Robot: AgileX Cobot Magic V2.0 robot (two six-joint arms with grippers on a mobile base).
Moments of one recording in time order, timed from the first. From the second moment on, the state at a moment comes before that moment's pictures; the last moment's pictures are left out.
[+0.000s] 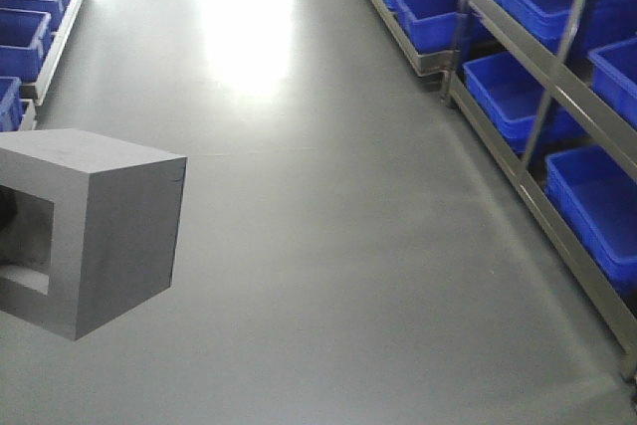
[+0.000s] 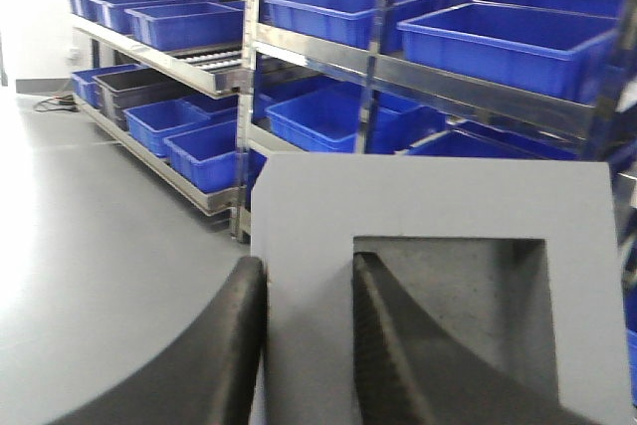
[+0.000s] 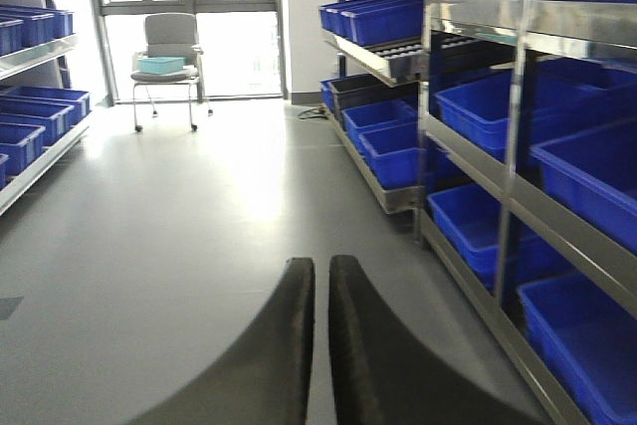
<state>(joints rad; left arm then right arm) -0.53 0.48 -0.53 0.09 0.18 -0.27 0.01 -0.02 0.03 -0.03 0.09 0.05</state>
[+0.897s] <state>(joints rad) -0.53 0.48 -0.53 0.09 0.18 -0.27 0.01 -0.02 0.03 -0.03 0.09 0.05</state>
